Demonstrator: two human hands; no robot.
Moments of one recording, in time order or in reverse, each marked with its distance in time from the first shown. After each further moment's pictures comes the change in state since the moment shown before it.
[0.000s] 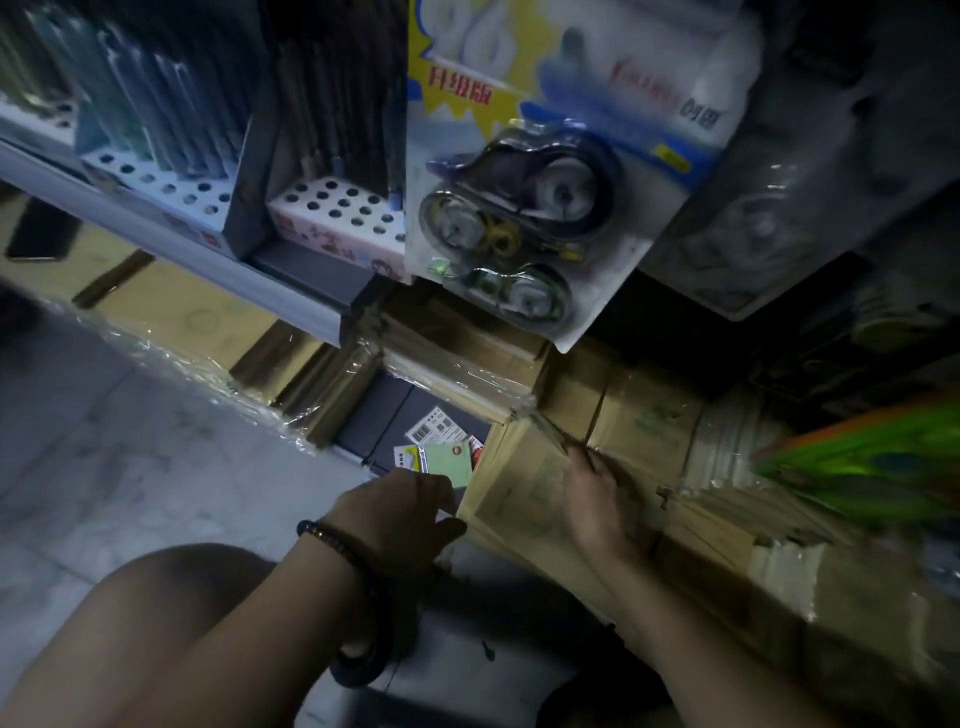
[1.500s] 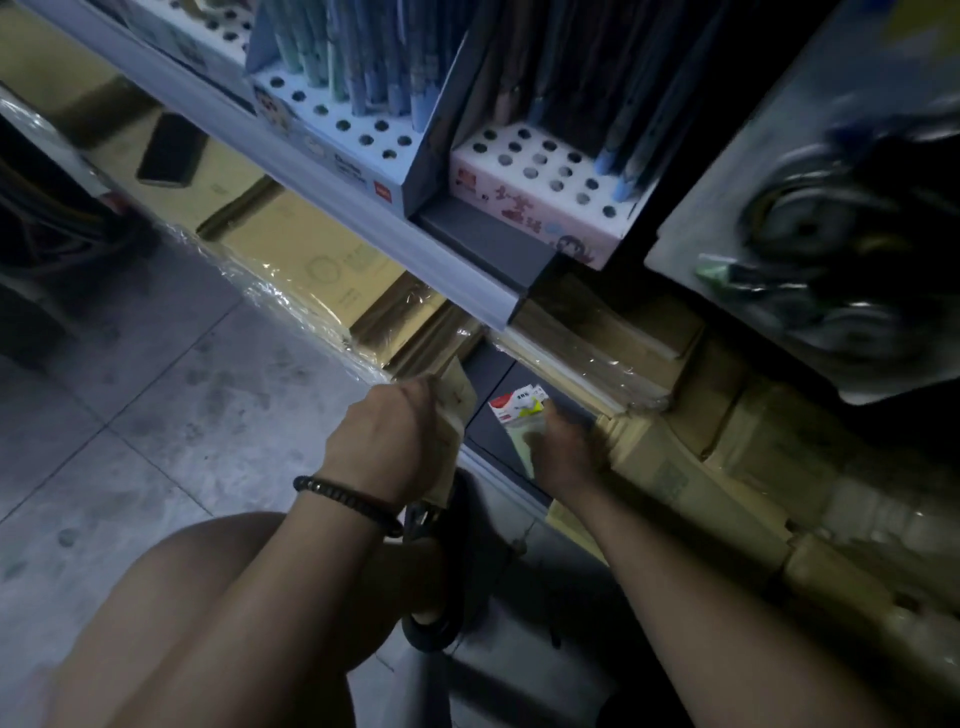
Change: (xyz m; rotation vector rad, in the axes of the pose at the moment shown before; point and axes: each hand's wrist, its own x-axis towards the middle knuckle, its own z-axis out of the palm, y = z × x) left_hand -0.017 -0.117 -0.047 -0.175 0.442 -0.211; right_hand 0.073 -0.157 0.100 0.274 -0.288 -0.176
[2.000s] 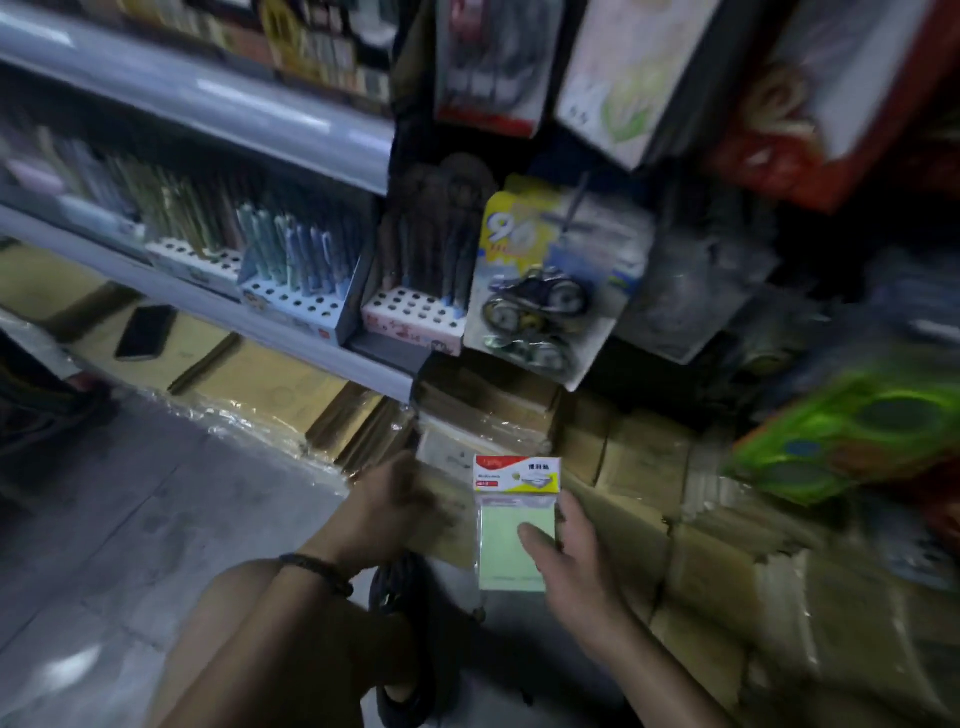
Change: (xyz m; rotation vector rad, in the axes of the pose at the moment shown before) left_hand -0.098 0.043 -0.026 -0.570 -0.138 0.289; right_hand -0.263 -0.033 -0.151 1.026 0.213 -0.016
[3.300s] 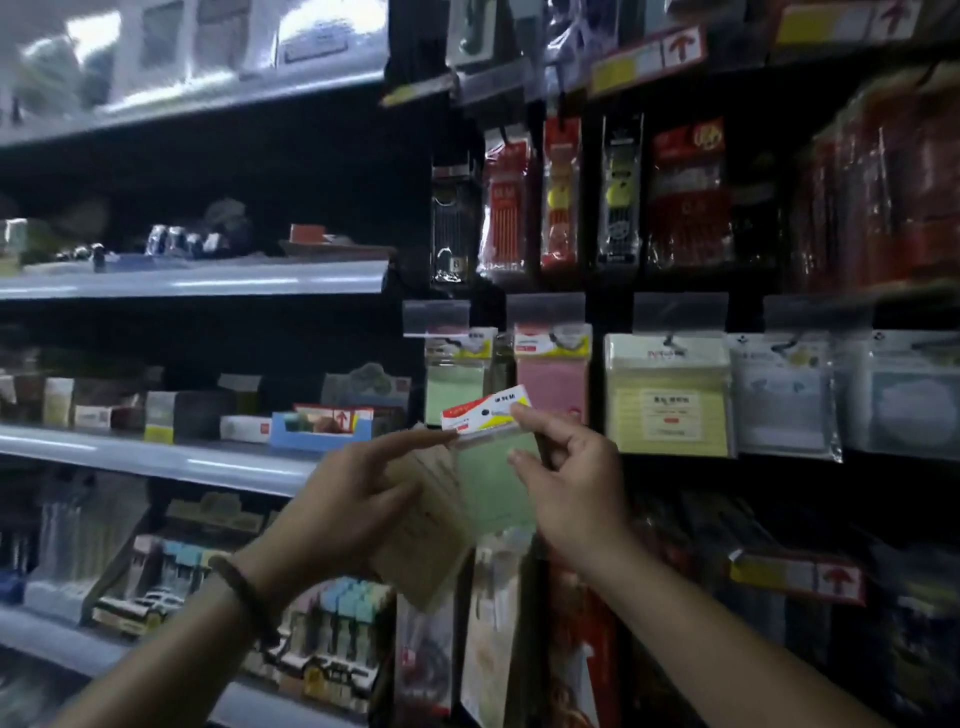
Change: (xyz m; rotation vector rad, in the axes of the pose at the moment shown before) left_hand -0.184 0.468 -0.213 0.355 0.582 0.983; right_hand -0.070 -0.562 -0.102 0.077 0.367 -1.147
